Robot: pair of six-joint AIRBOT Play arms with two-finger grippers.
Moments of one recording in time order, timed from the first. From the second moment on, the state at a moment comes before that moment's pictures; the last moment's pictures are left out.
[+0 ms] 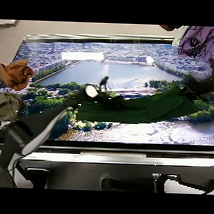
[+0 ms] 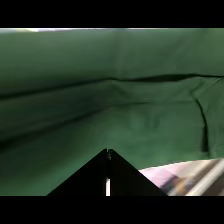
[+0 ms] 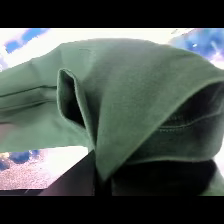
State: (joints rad) left arm -0.63 -1.93 1.62 0.73 -0.79 -1.74; right arm -0.33 -1.46 1.65 1.98 -1.61 -1.46
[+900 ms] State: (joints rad) left arm -0.80 -2.27 2.04 0.56 -0.74 -1.90; right arm -0.33 -1.42 1.84 1.95 -1.67 -1.40
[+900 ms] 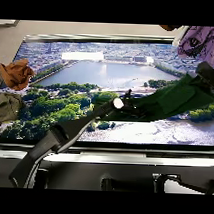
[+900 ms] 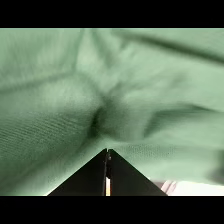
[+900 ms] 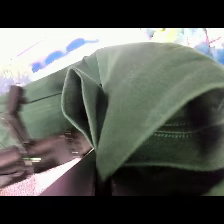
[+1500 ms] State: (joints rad) left arm -0.31 -1.78 2.05 1.28 -1.44 -1.88; right arm 0.18 -1.47 1.84 1.83 -1.54 -1.17
